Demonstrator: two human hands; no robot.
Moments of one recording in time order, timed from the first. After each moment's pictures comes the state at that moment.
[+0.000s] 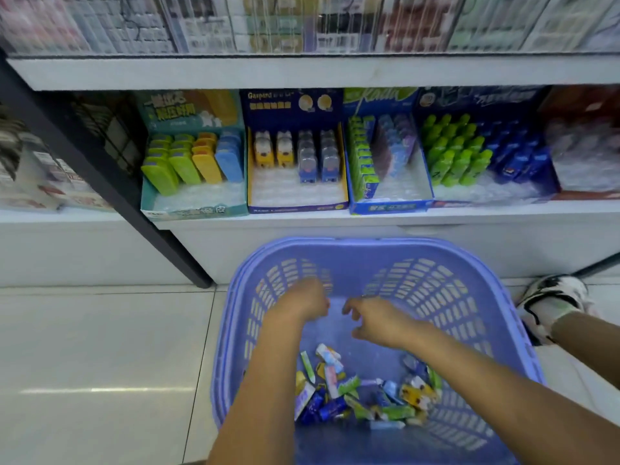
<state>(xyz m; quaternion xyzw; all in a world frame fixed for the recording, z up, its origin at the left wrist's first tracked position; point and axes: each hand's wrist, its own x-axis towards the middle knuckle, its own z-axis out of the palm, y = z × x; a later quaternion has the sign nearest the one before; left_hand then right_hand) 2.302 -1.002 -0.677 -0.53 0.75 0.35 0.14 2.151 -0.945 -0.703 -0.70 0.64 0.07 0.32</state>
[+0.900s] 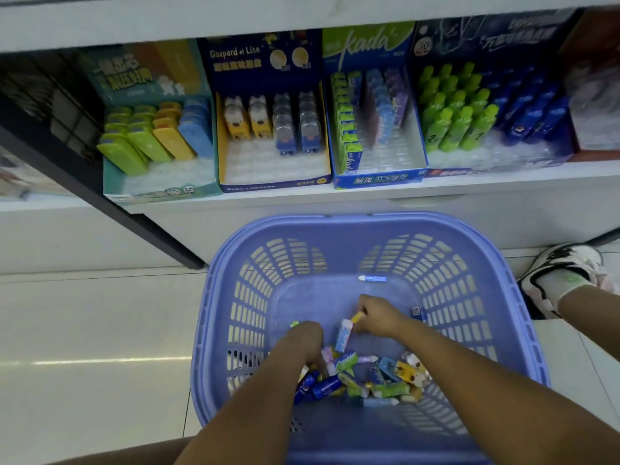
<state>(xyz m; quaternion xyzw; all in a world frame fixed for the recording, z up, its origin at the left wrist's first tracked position) 2.296 -0.945 -0.784 -0.47 0.71 0.36 0.38 2.119 -0.930 -0.810 -0.58 0.67 0.03 0.46</state>
